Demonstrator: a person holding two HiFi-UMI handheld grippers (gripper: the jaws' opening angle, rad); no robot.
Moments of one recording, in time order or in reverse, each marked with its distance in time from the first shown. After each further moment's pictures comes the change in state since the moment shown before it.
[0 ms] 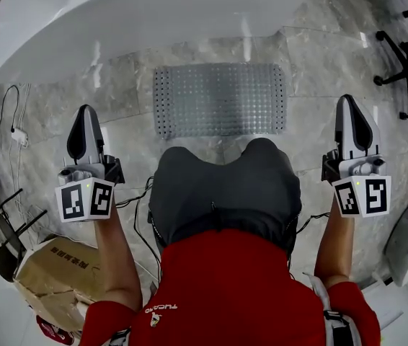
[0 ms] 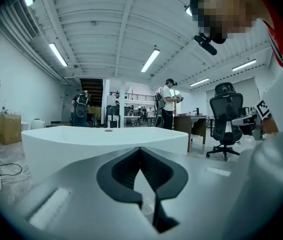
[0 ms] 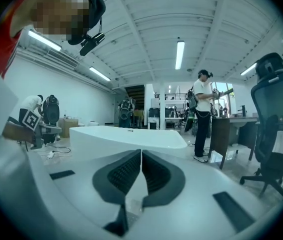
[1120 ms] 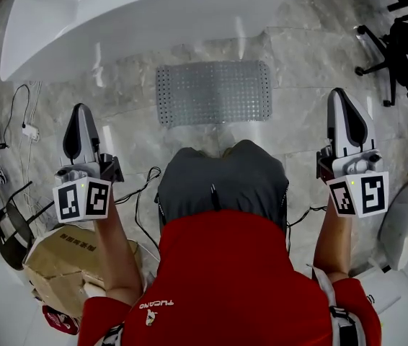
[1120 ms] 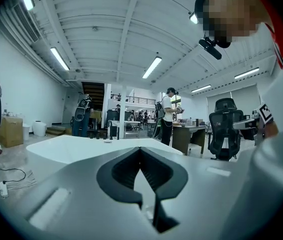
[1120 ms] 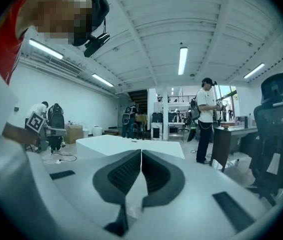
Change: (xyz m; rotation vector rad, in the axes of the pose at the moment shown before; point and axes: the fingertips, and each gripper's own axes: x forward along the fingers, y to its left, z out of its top) left arm -0.060 -0.025 0.156 -0.036 -0.025 0.008; right arm -0.066 0.010 0.157 0.000 -0.021 0.041
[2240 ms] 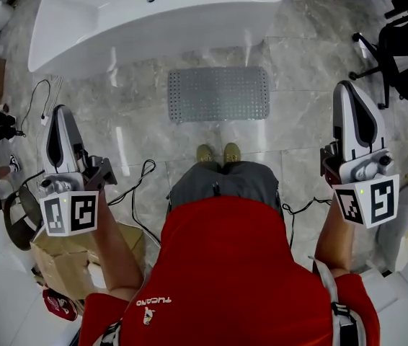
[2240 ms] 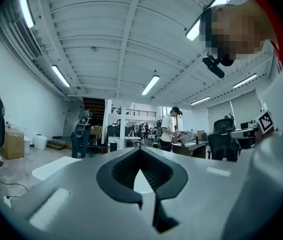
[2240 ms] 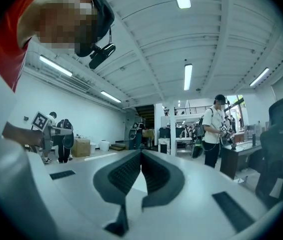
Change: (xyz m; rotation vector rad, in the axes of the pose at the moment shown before) left arm -0.086 -0.042 0.205 0.016 -0.147 0.022; right arm -0.074 0.004 0.179 -0.018 -0.160 0.086
